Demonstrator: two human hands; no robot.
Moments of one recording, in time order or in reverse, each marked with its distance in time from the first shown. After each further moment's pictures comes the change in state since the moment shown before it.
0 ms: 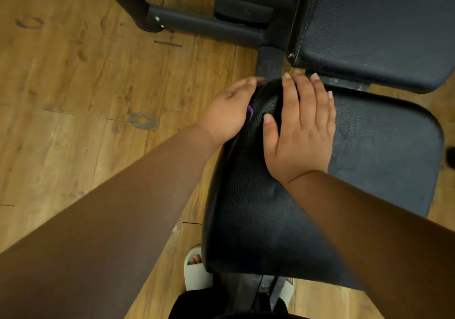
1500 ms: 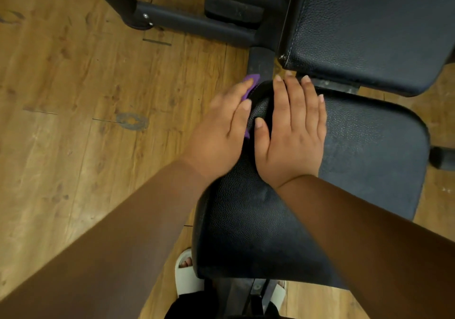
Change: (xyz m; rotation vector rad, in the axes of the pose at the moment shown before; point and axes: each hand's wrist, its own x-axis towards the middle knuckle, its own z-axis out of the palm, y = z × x) left_hand -0.023 -0.020 0.010 0.288 0.120 0.395; right_hand 0.000 0.000 0.002 -0.025 -0.009 -0.002
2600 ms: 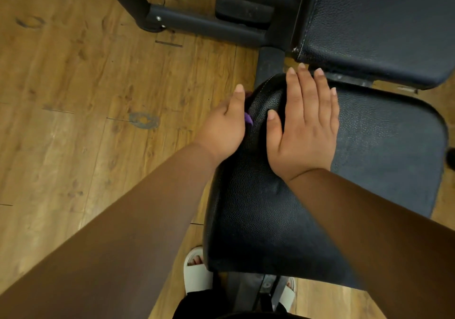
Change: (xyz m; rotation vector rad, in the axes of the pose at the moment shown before) left_hand 0.002 0.015 -0.008 -0.133 -0.004 -0.636; right_hand -0.003 -0.001 0.000 0.015 0.025 0.000
